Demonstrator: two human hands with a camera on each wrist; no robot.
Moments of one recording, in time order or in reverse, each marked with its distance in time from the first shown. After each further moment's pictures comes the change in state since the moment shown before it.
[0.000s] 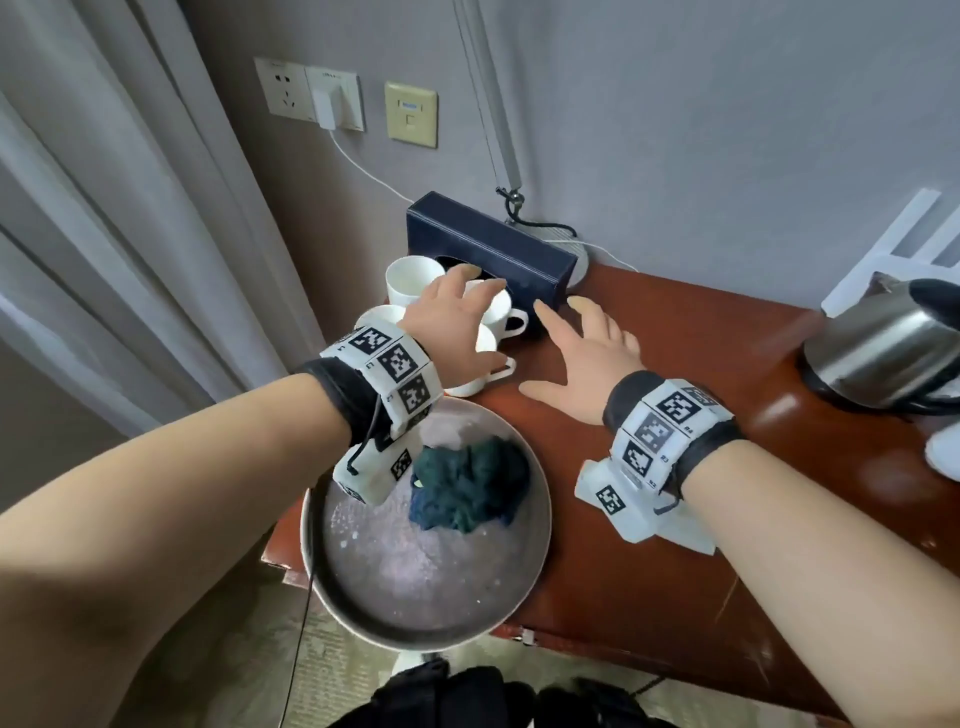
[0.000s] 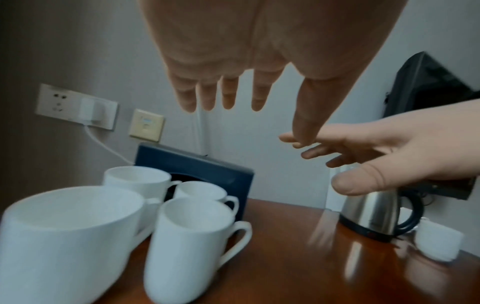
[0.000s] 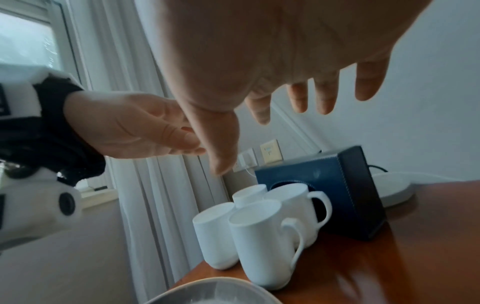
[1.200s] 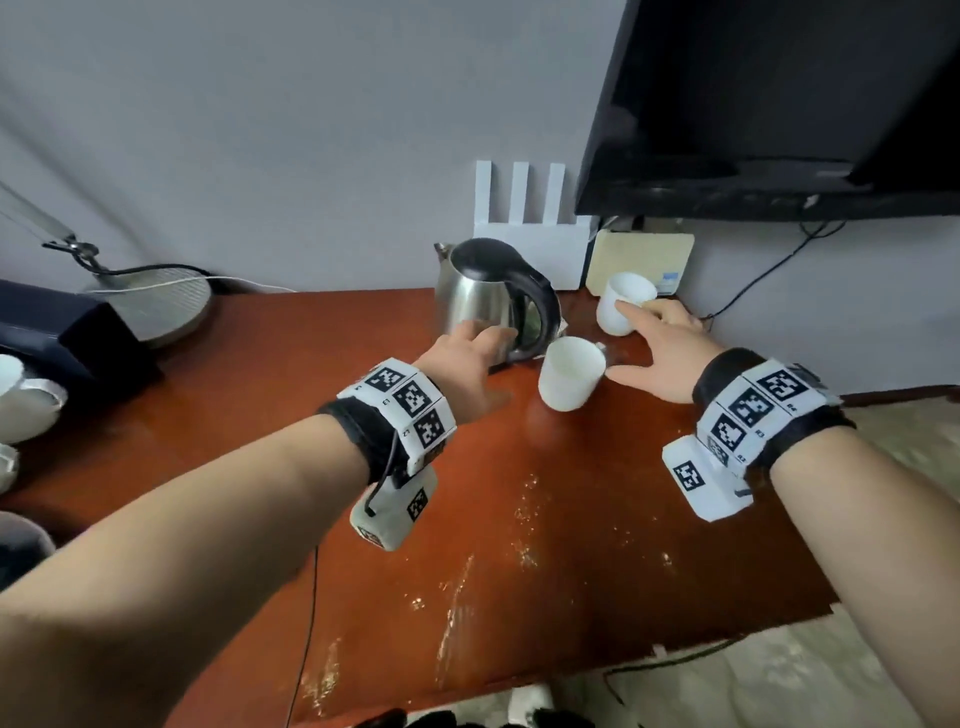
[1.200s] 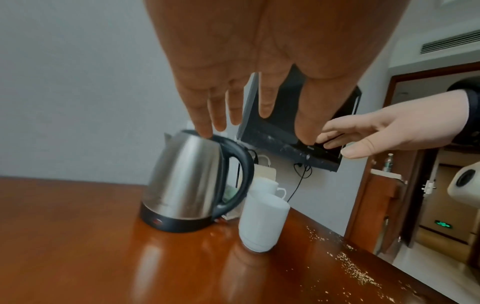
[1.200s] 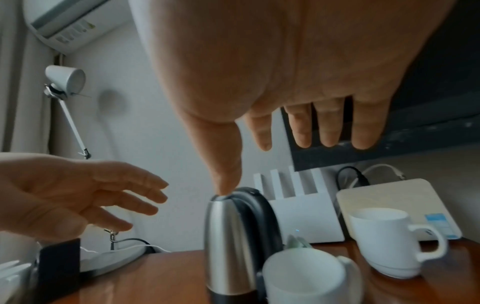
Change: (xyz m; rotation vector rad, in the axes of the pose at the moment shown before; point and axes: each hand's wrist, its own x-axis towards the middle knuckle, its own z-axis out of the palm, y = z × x) left_hand 0.088 0.466 0.164 -0.046 -0.256 0.329; right_hand -0.197 0.517 -0.077 0.084 0.034 0.513
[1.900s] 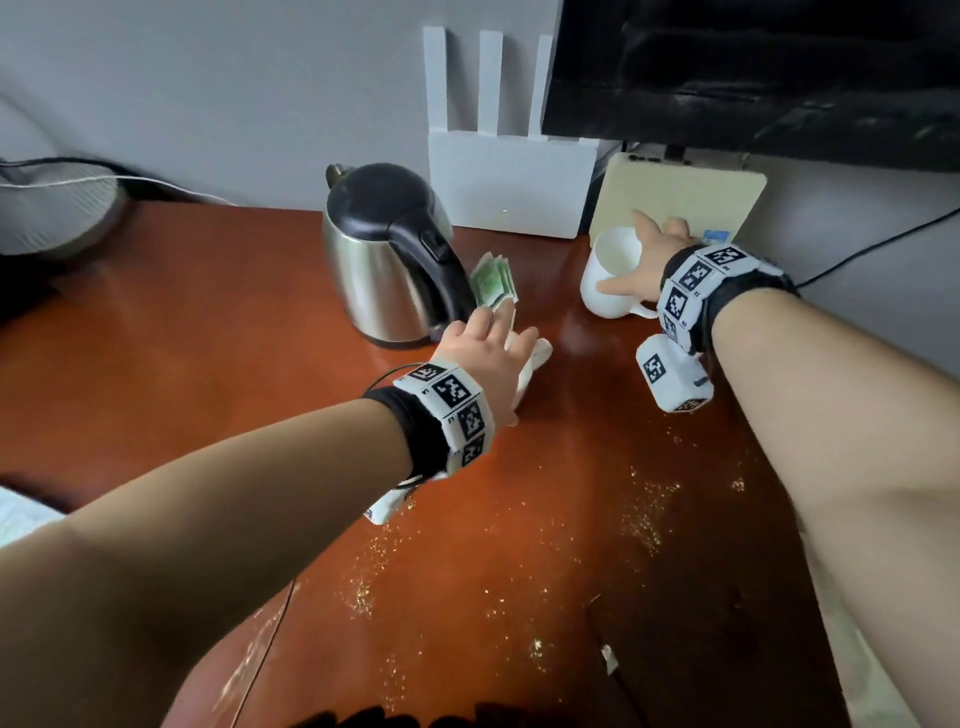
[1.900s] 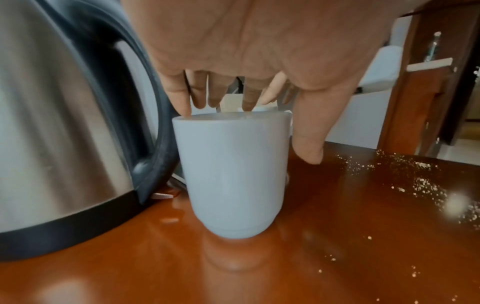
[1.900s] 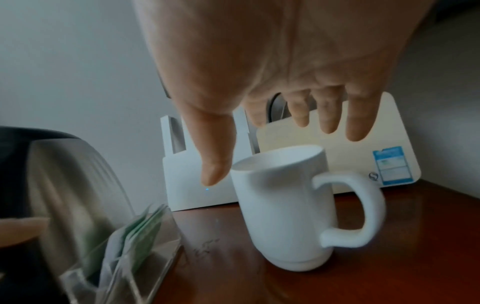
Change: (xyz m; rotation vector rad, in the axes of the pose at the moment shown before) left_hand 0.186 0.097 0.098 0.502 -0.222 -0.209; right_hand 0.251 0.116 0.006 -0.010 -0.178 0.002
